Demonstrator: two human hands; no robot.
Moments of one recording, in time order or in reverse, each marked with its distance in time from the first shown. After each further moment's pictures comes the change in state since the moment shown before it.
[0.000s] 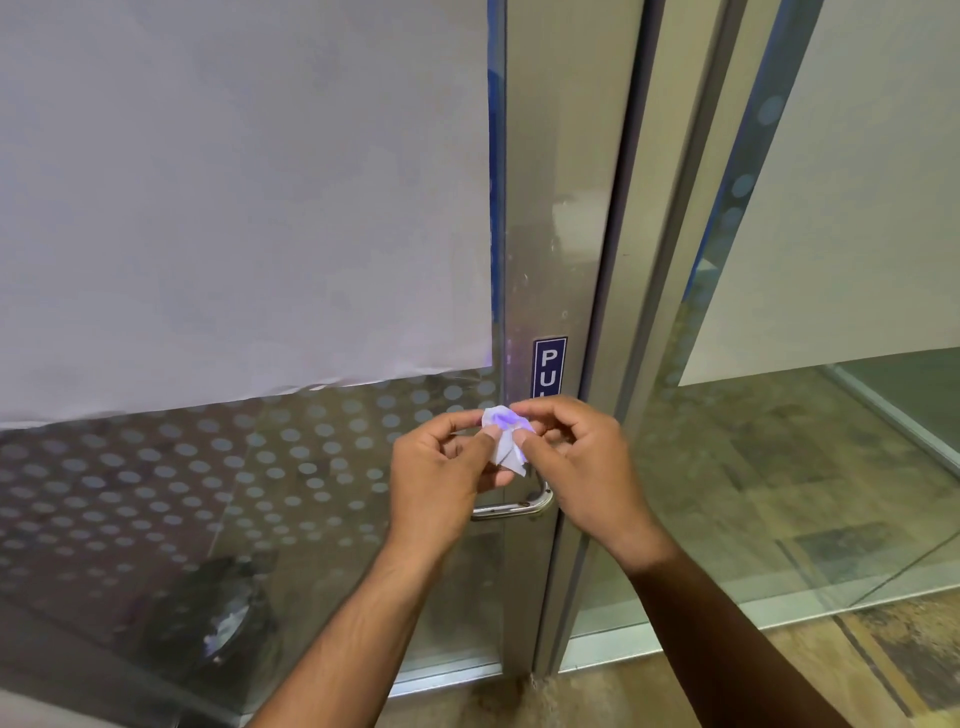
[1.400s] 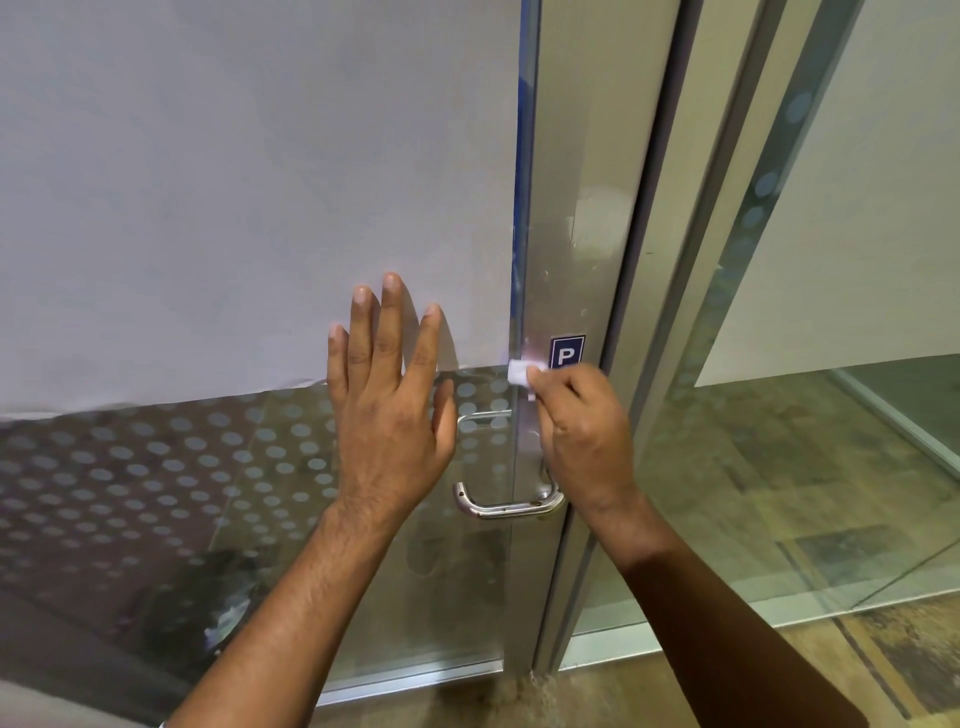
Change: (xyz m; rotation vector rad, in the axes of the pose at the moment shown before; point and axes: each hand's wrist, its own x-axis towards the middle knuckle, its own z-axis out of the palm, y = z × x) left_hand 0.054 0.016 -0.053 1.321 0.369 1.009; right_hand 0.032 0.019 0.022 -0.757 0.332 -0.559
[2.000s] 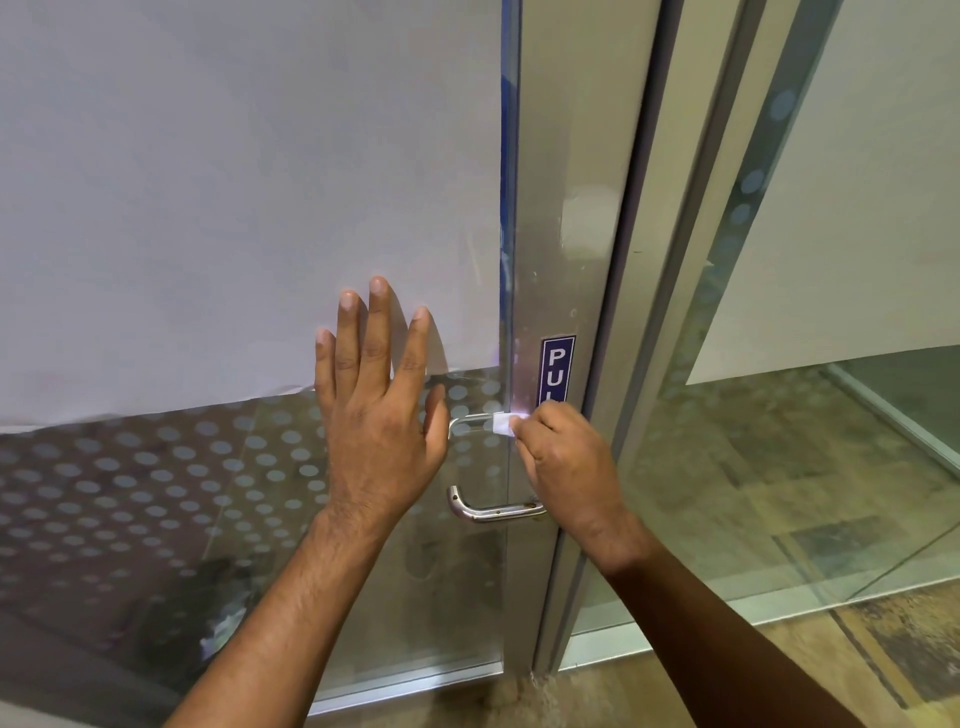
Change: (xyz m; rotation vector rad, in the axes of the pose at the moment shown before) left_hand -0.001 -0.005 0.009 -0.008 0.046 0.022; right_hand -0.030 0.005 0.007 -0.037 -0.246 -0.046
